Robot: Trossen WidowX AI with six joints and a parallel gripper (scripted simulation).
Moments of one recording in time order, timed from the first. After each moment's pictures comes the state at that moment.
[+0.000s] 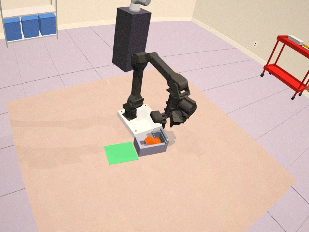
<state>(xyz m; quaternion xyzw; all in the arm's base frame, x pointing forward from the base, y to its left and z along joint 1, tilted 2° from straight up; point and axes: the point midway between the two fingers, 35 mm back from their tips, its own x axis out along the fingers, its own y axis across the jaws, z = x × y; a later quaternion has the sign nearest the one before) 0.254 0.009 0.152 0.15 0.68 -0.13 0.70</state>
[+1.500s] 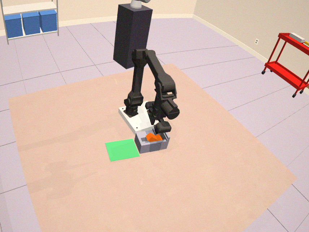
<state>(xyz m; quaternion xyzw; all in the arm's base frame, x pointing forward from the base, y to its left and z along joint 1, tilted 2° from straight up) 0.236 -0.065 0.144 -0.39 0.58 0.39 0.61</state>
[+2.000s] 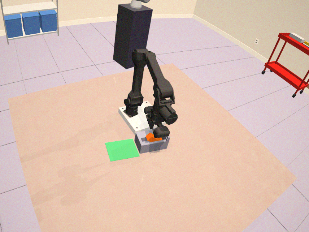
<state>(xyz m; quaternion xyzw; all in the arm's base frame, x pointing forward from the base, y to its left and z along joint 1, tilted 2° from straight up) 0.237 -0.065 0.114 -0.39 0.57 0.39 0.60</state>
